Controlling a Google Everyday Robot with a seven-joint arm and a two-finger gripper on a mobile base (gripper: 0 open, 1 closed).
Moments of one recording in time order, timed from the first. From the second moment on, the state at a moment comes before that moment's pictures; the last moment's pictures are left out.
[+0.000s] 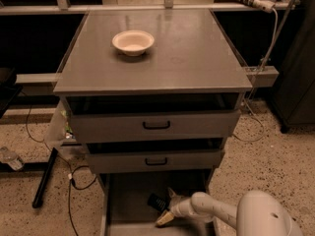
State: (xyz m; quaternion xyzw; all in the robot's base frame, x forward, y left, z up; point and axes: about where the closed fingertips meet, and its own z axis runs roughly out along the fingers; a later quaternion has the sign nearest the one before) arm 0.557 -0.045 0.106 -0.51 0.76 0.21 0.35
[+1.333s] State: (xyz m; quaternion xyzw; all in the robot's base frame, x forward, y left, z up) arm 0.558 -0.045 0.106 -0.51 0.76 0.21 0.35
